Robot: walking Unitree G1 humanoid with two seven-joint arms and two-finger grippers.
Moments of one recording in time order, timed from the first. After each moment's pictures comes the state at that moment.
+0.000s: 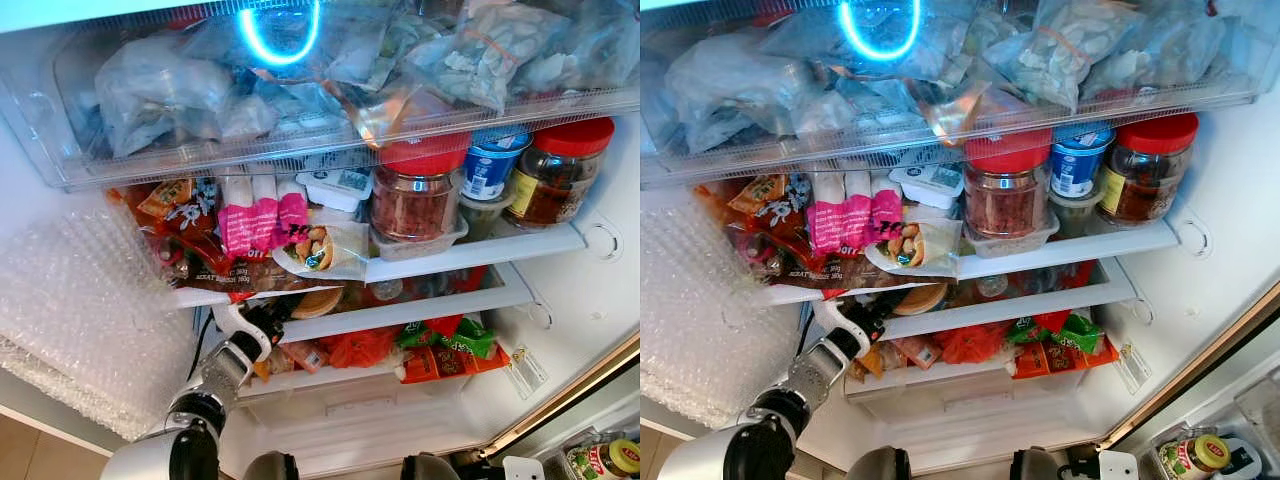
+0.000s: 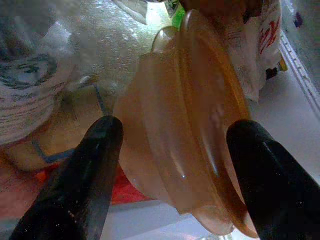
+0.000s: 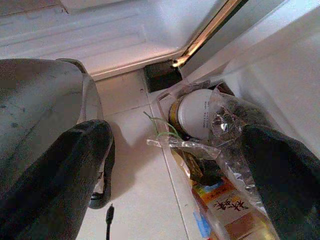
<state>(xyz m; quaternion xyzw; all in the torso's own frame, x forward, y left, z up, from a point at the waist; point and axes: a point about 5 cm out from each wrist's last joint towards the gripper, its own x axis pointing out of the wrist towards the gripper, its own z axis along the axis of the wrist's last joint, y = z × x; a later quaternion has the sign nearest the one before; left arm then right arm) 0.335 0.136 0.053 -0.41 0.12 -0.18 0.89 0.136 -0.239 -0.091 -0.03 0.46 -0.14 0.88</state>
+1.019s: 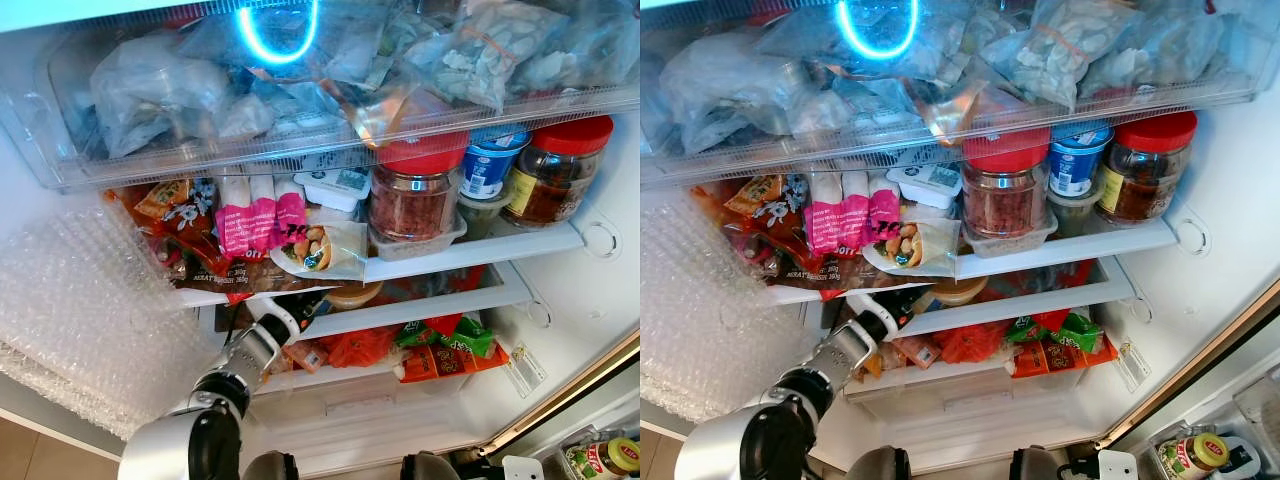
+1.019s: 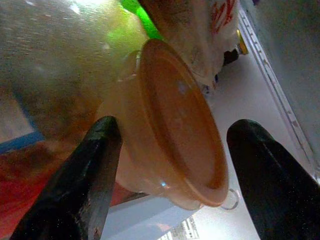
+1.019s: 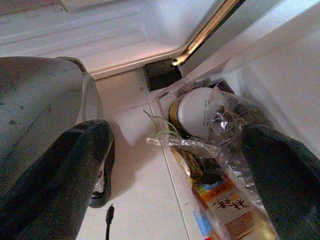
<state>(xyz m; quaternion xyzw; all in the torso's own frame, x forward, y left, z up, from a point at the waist) 0.345 0.105 0.070 -0.43 0.12 -0.24 0.86 0.136 -0.238 -0.091 -0.03 0.46 -0.14 0.88</state>
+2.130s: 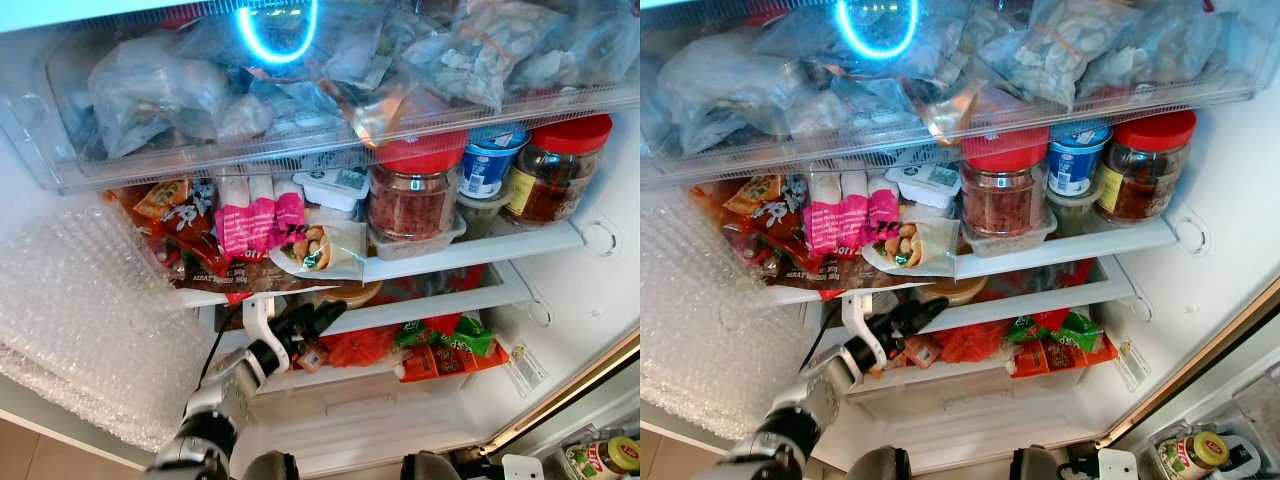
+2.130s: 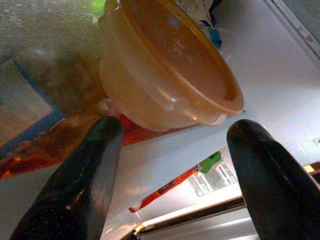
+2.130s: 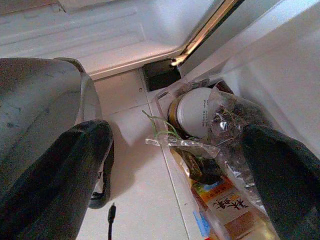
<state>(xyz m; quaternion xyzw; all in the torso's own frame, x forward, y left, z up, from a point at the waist) 0.316 0.112 0.051 -0.29 0.12 -0.31 0.90 0.138 -0.238 -0.091 -0.03 0.46 -0.14 0.88</state>
